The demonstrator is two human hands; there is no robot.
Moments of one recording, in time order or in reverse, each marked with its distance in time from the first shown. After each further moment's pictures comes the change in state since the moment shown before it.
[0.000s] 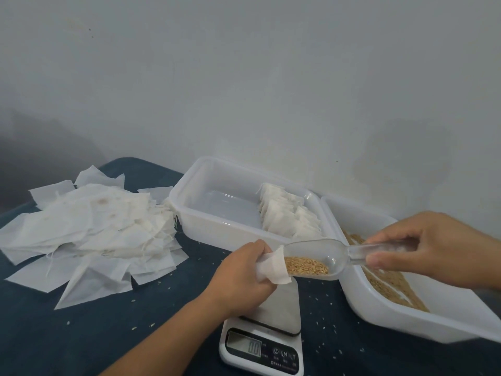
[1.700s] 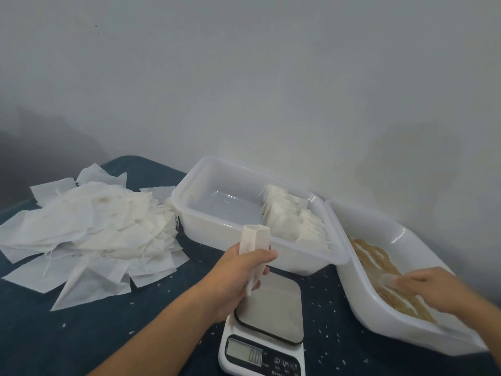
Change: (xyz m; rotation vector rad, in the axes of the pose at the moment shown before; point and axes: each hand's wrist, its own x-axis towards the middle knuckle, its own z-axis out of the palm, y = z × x) left_hand 0.003 0.020 -0.018 -0.971 -0.053 -0.493; right_hand 0.049 0.186 0.052 0.130 0.156 0.516
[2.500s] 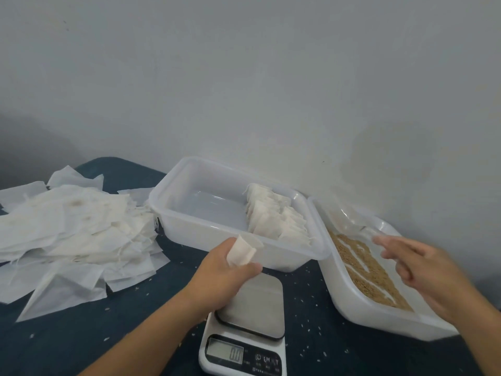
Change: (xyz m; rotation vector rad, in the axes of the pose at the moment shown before) left_hand 0.002 -0.010 -0.001 0.465 0.075 0.215; right_hand -0.081 -0.066 -0.008 0.616 0.193 -0.142
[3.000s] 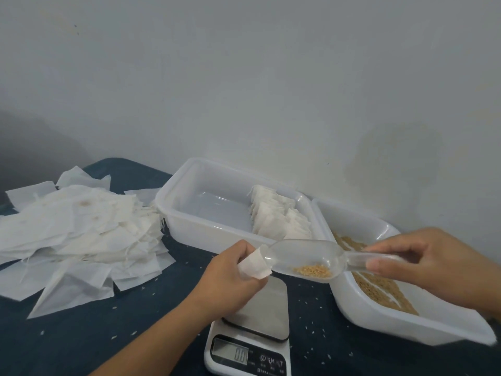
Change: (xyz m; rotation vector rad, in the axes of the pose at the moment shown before) left_hand -0.002 -0.004 0.002 0.223 0.013 0.165; right_hand -0.043 -0.075 0.000 -0.489 -0.415 -0.260
